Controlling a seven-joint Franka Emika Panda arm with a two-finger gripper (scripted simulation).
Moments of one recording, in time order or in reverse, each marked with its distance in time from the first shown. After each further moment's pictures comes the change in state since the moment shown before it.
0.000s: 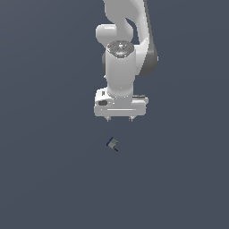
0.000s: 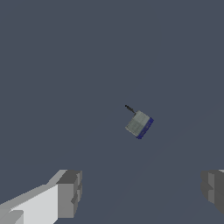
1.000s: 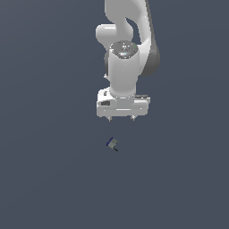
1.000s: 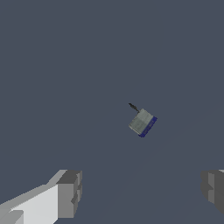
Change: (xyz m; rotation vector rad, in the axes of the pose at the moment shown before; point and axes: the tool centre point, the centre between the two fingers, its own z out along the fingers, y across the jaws) arm -0.002 -0.007 0.000 -0.006 -0.019 -0.027
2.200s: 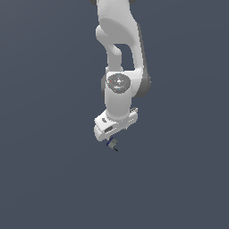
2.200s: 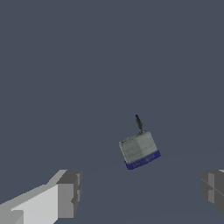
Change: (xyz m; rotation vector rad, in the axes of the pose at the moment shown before) arm 0.023 0.021 0.078 -0.018 -0.027 -0.529
